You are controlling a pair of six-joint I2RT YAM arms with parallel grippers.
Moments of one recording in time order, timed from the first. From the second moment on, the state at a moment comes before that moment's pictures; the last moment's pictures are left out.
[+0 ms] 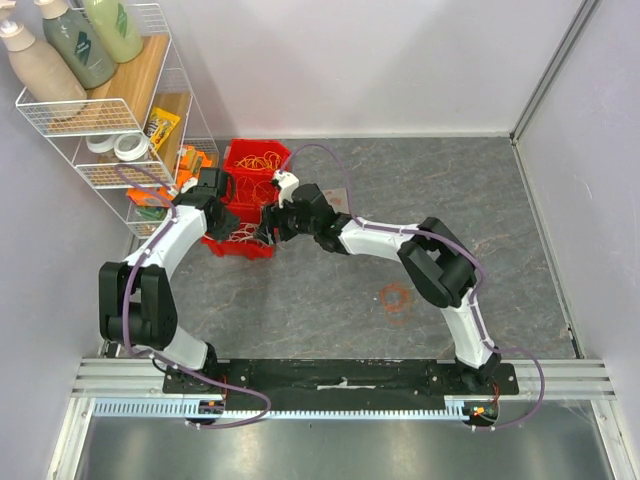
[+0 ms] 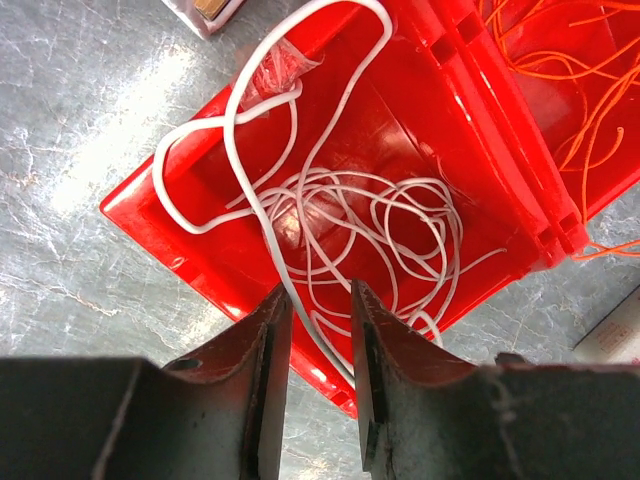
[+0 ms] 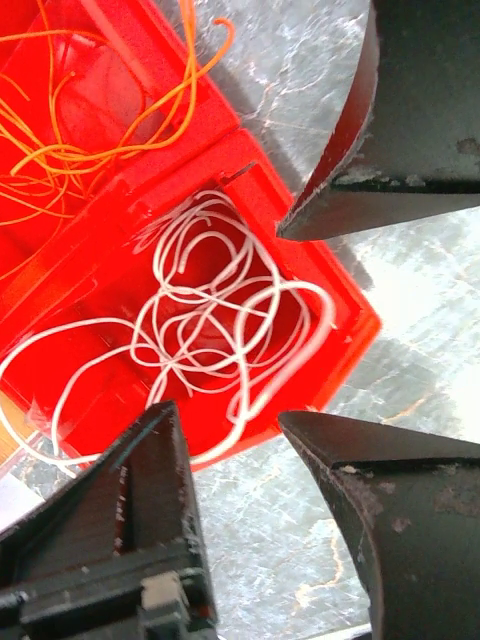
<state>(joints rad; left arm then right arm) -0.12 1.54 1.12 -0.68 -0.26 -0.91 0.85 2.17 1.51 0.27 -0.22 0.36</state>
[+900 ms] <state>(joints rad) -0.11 1.08 0.90 -0.41 0.12 -0.77 0.79 1.59 0.96 0.10 -0.12 0.37</state>
